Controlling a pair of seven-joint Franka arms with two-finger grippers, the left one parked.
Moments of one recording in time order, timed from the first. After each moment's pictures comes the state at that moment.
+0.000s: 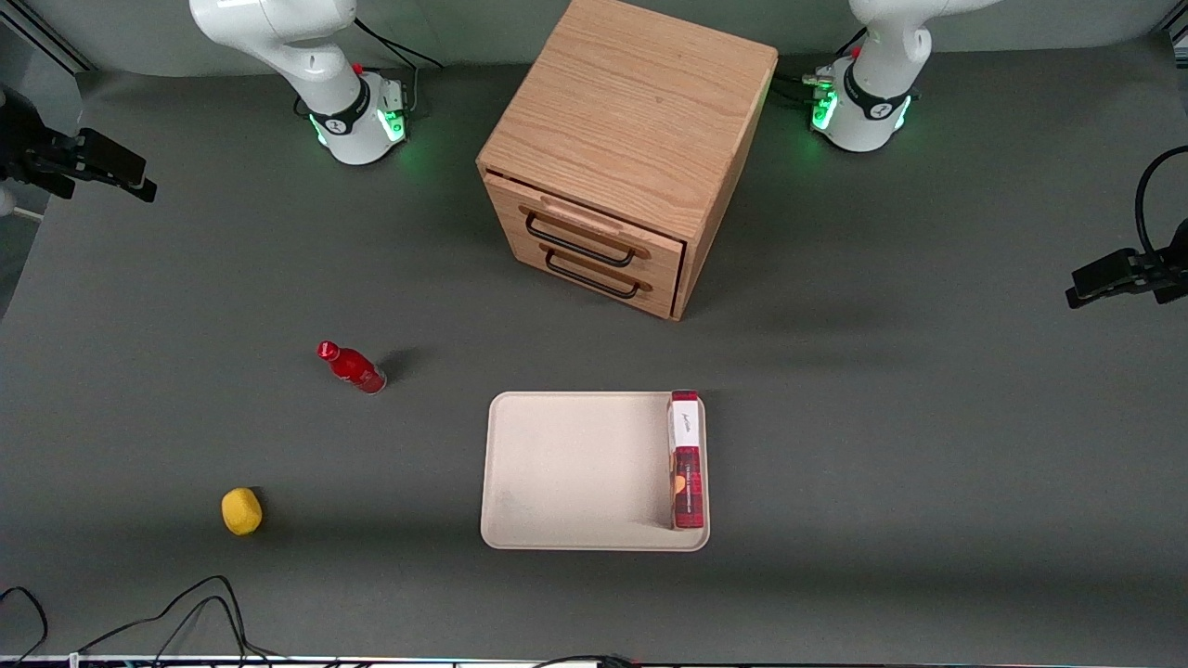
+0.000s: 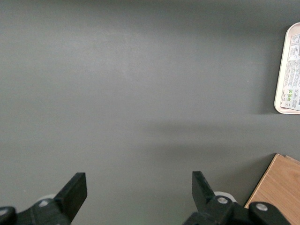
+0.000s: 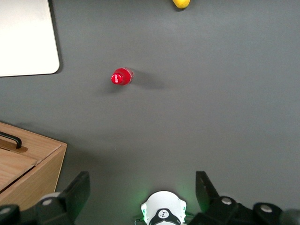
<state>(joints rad) 0.12 -0.10 -0.10 -1.52 -0.01 1.31 0.11</state>
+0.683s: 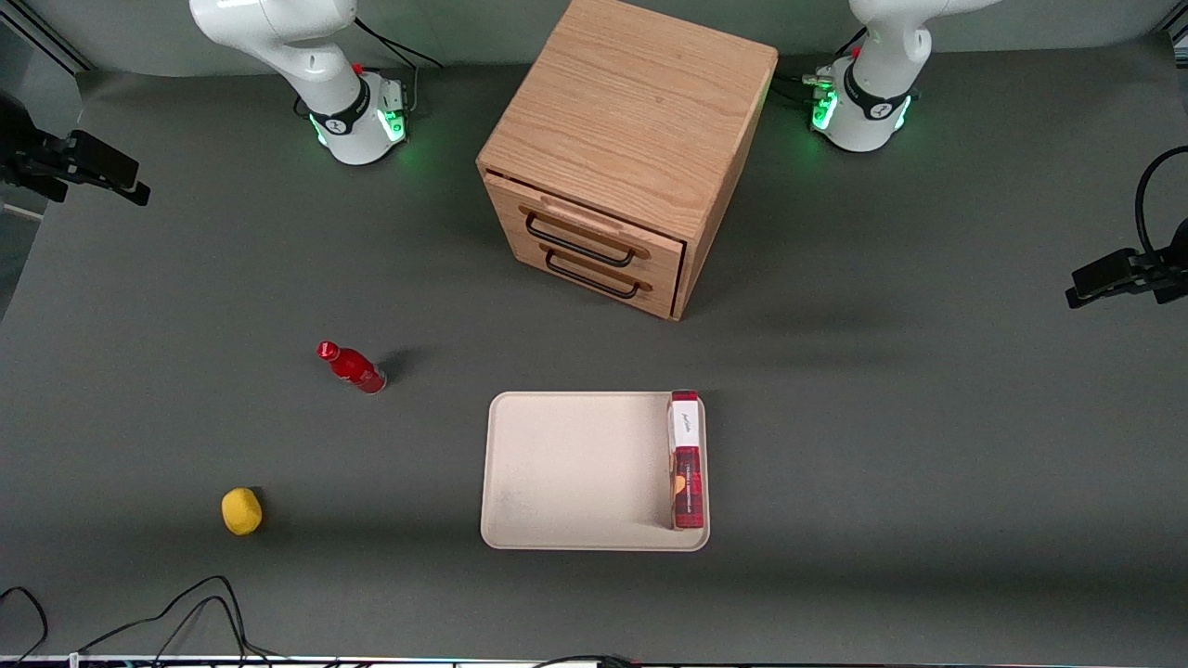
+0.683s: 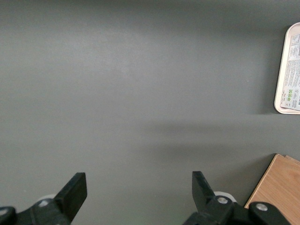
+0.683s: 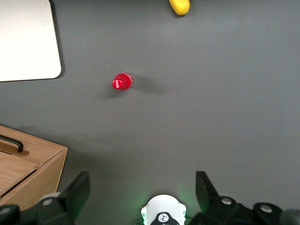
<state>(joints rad) 0.12 -0.07 -0.10 -1.47 -0.01 1.31 0.10</state>
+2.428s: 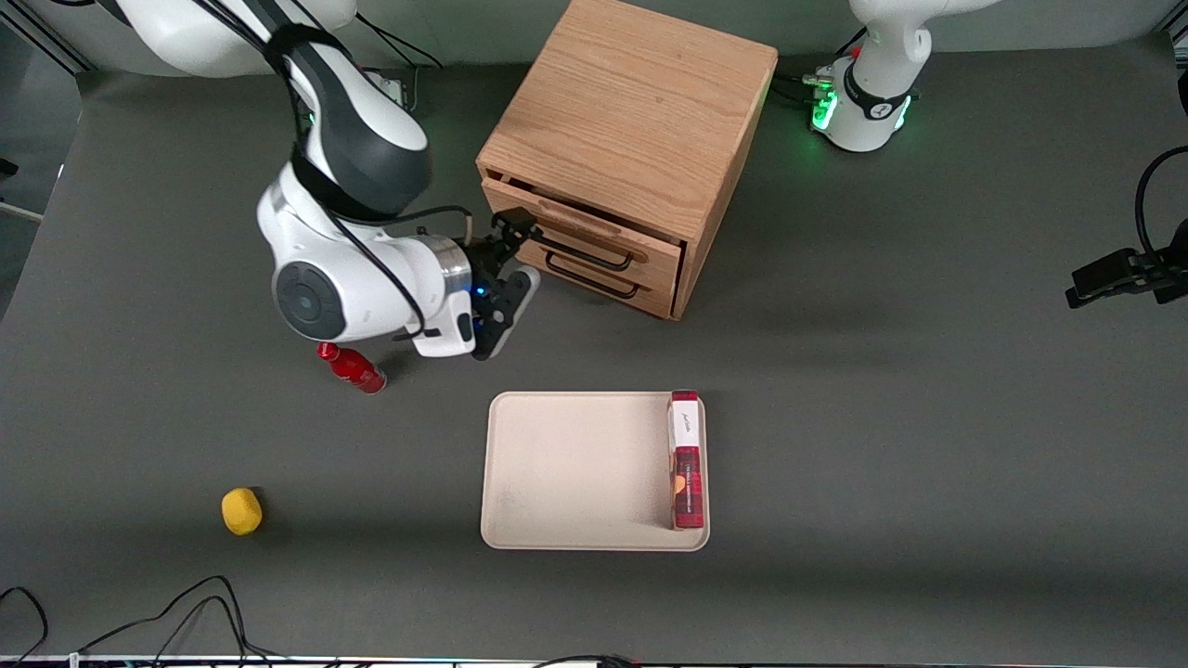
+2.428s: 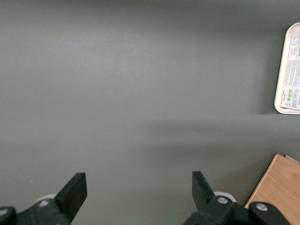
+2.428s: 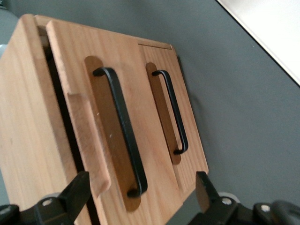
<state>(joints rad) 0.21 0.50 0.36 -1.40 0.44 1.59 -0.31</state>
